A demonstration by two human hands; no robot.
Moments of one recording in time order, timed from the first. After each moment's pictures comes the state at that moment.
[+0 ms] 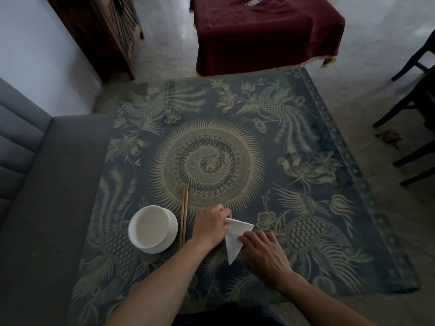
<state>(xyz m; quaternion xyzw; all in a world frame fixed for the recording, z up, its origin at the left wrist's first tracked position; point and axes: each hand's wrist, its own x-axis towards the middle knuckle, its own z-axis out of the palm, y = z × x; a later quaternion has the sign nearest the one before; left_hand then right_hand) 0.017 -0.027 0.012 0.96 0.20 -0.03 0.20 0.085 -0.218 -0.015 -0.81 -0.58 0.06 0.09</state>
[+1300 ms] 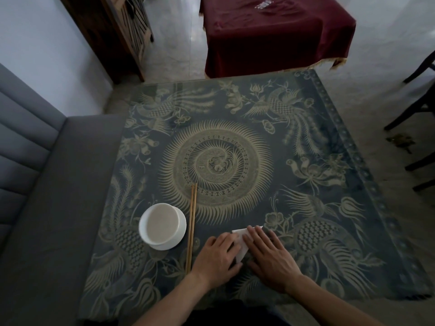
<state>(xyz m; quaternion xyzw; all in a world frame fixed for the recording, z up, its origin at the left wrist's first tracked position) -0.058 -0.066 -0.009 0.99 0.06 -0.09 0.12 0.082 -0.229 -0.025 -0.79 -0.60 0.11 0.00</state>
